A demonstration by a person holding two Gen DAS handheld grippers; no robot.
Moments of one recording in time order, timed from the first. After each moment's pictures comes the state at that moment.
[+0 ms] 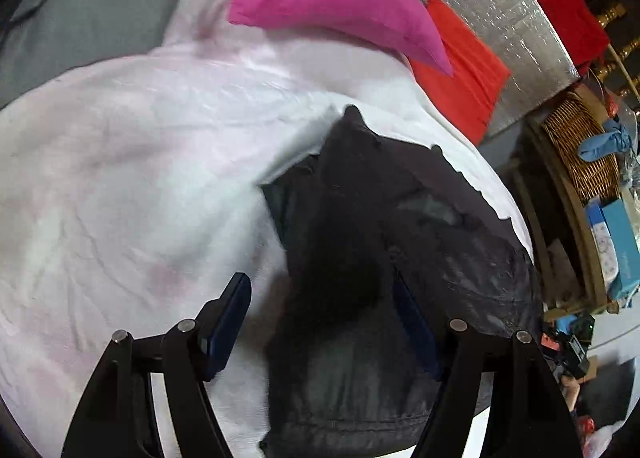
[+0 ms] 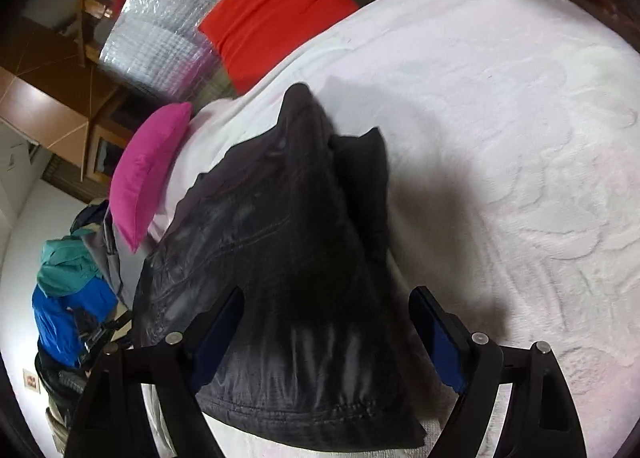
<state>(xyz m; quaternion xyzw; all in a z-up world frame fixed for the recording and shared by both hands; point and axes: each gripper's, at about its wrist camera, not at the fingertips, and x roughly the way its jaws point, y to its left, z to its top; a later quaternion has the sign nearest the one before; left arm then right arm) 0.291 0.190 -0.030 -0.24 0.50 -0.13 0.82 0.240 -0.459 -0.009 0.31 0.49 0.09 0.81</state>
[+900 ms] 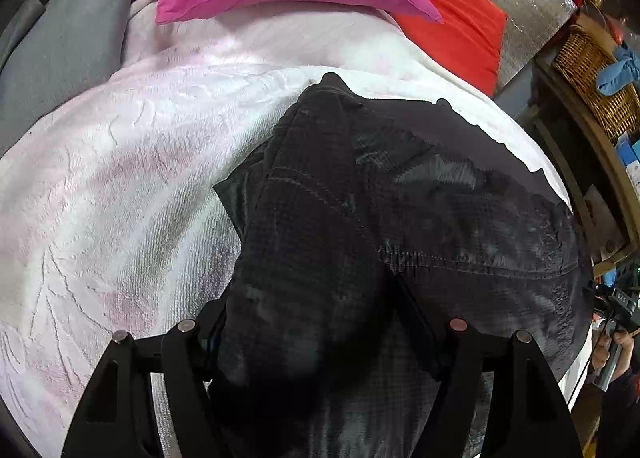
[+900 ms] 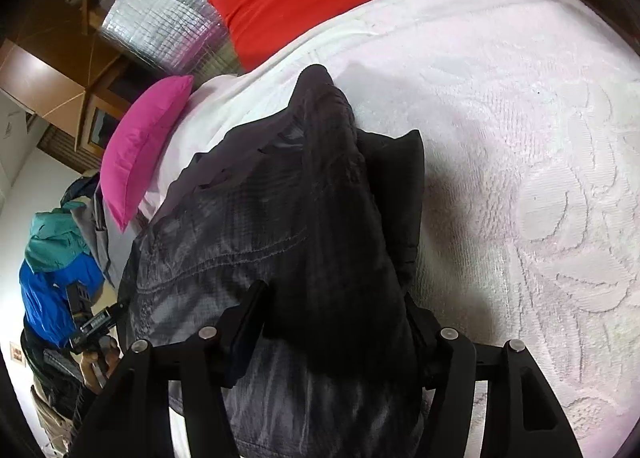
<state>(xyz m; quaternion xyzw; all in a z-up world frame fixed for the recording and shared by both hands) 0.304 0.141 -0.042 -0.13 0.52 -0.12 0.83 0.267 -0.441 -0.011 0.27 0.51 0.11 0.81</state>
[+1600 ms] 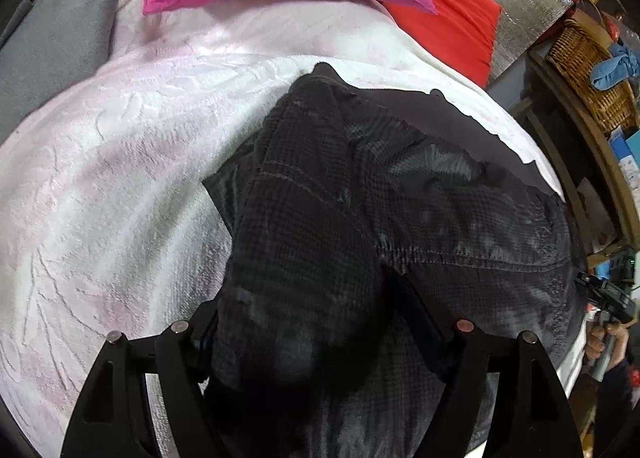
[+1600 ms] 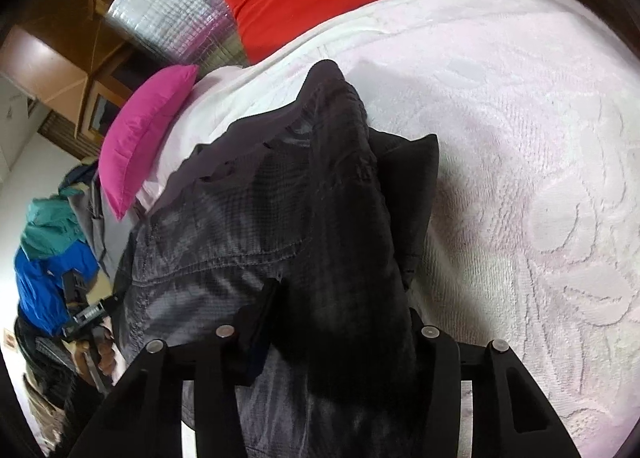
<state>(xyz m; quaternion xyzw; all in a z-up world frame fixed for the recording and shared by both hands) 0.307 0.142 -0.045 -0.14 0.54 -0.14 0.82 0.271 -0.435 -0.011 0.25 0.51 0.12 0.81</state>
